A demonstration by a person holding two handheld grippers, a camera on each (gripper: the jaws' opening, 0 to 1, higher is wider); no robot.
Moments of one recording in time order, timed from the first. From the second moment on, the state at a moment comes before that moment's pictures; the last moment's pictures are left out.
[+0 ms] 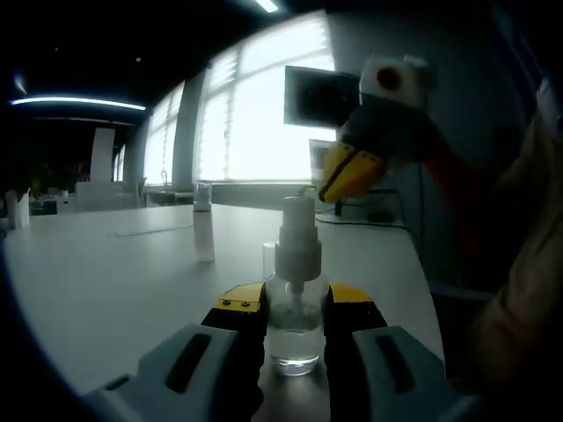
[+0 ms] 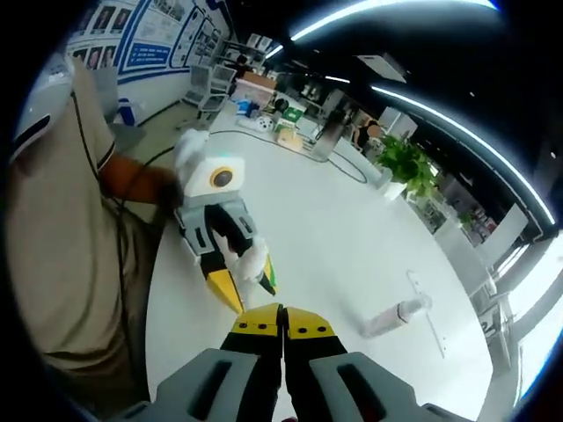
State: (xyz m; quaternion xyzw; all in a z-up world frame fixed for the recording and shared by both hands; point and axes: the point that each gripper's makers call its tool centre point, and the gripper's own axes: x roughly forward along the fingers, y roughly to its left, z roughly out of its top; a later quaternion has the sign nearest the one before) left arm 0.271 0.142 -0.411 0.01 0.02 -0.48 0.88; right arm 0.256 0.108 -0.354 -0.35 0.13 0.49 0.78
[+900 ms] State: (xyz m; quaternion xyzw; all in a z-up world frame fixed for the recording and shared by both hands) left arm 0.271 0.142 -0.410 0.01 0.02 -0.48 0.88; right arm 0.262 0.074 -0.372 -0.21 0.10 0.42 0.87
